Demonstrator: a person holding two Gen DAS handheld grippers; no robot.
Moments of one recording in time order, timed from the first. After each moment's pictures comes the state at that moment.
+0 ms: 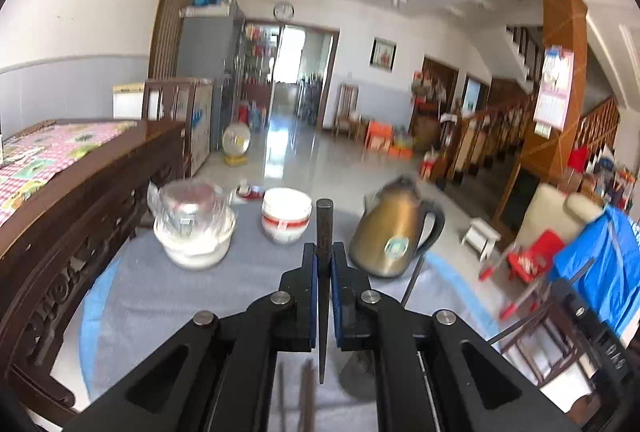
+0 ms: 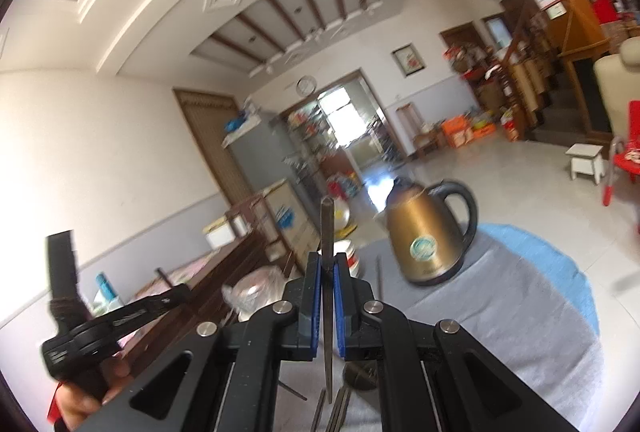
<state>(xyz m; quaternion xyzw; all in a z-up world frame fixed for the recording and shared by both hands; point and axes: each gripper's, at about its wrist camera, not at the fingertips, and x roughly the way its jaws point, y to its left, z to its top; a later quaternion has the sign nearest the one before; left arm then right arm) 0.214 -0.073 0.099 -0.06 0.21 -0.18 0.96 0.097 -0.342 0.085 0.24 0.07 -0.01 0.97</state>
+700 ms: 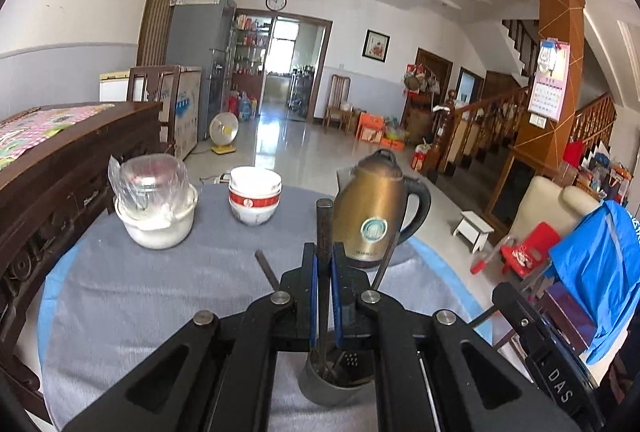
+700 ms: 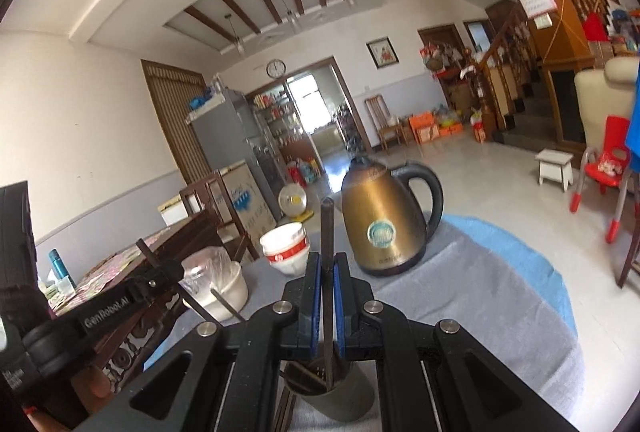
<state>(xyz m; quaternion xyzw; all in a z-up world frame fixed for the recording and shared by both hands) 0.224 -0.132 0.051 -0.06 0.24 -0.19 0.95 0.135 -0.341 0.045 0.21 0.14 -0.06 0.96</state>
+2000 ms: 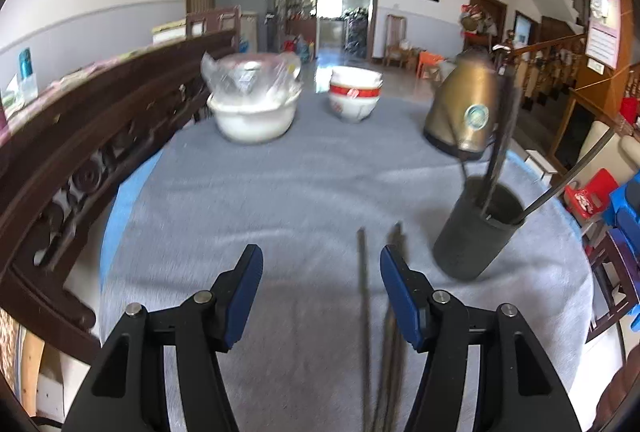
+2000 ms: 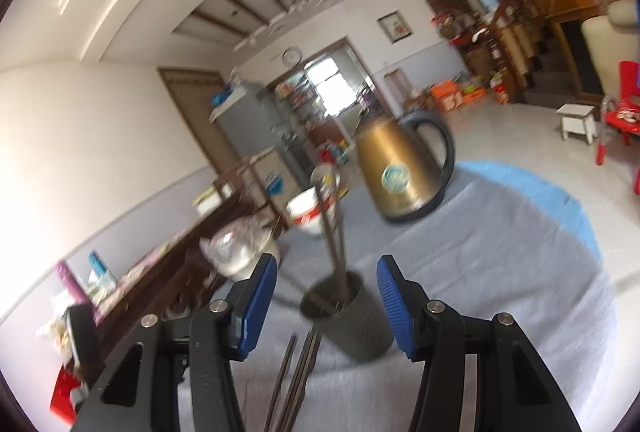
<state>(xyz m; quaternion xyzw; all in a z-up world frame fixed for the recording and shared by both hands) 0.188 -0.034 -0.066 0.00 0.35 -0.08 0.93 0.088 -0.334 -0.022 0.25 0.16 0.02 0.95</state>
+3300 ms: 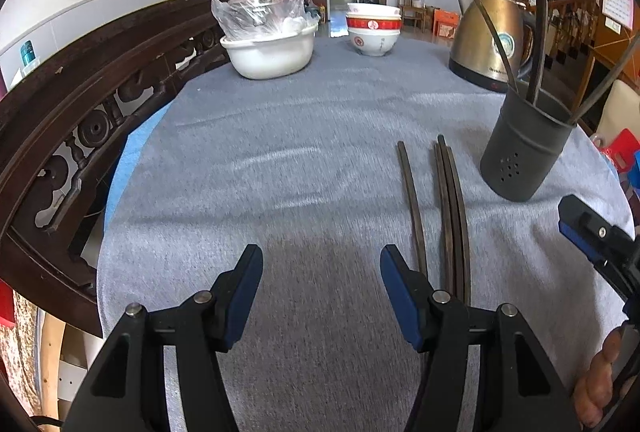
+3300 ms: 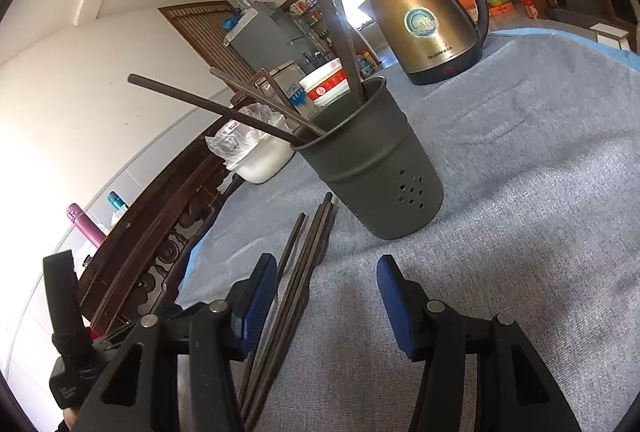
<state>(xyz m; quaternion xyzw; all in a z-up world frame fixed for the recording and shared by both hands) 0.178 -0.030 -0.129 0.05 0.41 -0.05 0.91 0.133 -0.303 -0.137 0.30 0.28 0.10 0.91</state>
